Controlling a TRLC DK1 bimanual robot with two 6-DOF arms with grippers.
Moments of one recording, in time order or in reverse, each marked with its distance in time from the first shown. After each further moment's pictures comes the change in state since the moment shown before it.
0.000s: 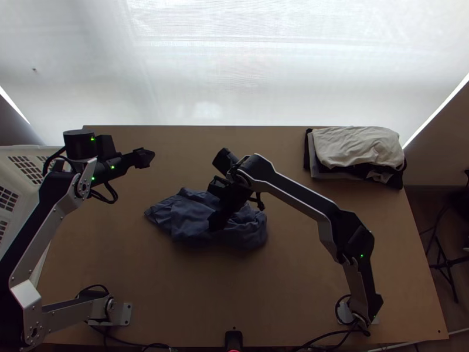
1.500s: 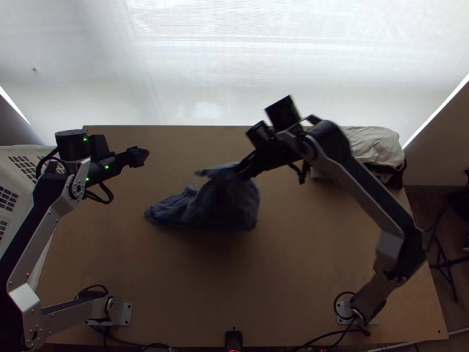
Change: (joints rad) left arm 0.035 -0.024 -0.004 -0.001 0.000 -0.003; right arm -0.184 -0.296 0.105 0.051 0.098 0.142
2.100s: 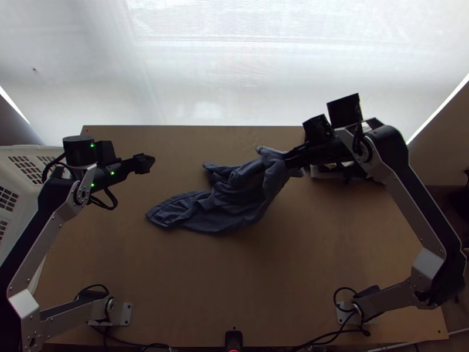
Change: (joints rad) left arm -0.046 -0.028 -0.047 0.000 0.001 0.001; right arm -0.251 -0.230 -0.256 0.041 0.087 0.016
